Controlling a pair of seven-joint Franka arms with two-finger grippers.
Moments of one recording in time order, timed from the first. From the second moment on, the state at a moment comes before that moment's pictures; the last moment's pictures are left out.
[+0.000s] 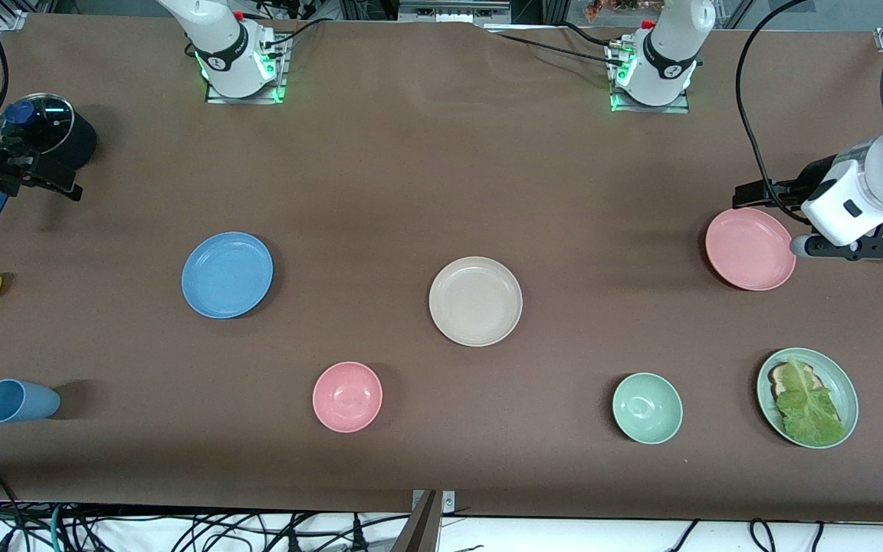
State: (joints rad) left arm 0.09 0.15 -0.11 -1.61 -0.04 1.46 -0.02; right arm -0.02 0.00 -0.04 -1.69 0.00 1.64 0.00
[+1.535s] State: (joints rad) left arm 0.40 0.16 0.13 -2.12 -0.19 1.97 0.71; right arm -0.02 0.00 -0.04 -1.69 0.00 1.64 0.00
